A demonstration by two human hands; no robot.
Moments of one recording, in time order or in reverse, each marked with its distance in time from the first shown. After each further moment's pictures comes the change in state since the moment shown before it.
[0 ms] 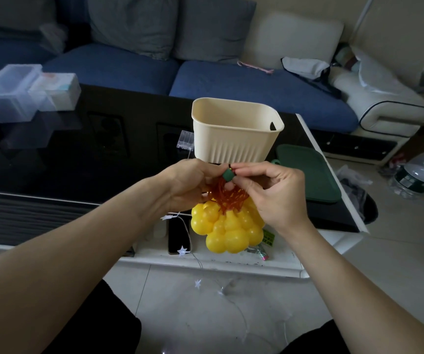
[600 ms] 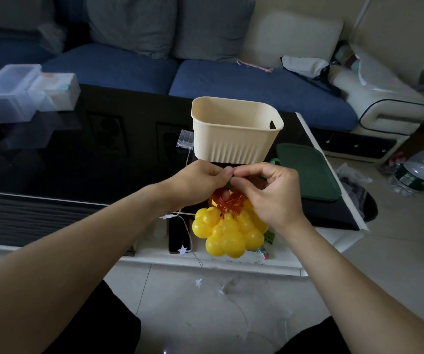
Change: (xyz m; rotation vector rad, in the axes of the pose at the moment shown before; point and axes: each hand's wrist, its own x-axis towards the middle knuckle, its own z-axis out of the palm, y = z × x) left_hand 0.004 -0.010 -0.001 0.695 0.086 0.295; right_hand 0.000 0.002 0.003 0.008 -0.017 0.093
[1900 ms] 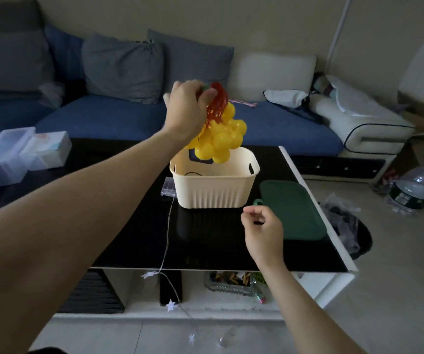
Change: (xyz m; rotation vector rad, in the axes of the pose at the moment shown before) left_hand 0.157 0.129 -0.078 0.397 0.768 0.474; right_hand 0.030 0.053 -0.026 -0.112 0.323 0.317
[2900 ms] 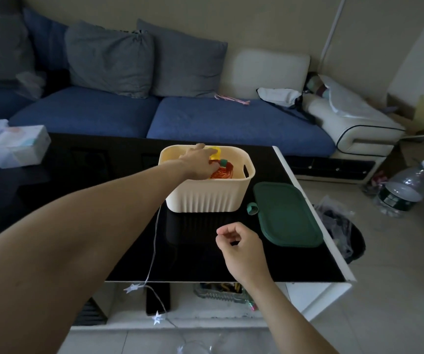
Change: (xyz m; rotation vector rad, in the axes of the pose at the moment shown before) left_hand -0.030 -0.071 0.089 0.358 -0.841 -0.141; right_hand -0.008 0.007 0.013 -0.160 -0.276 0.007
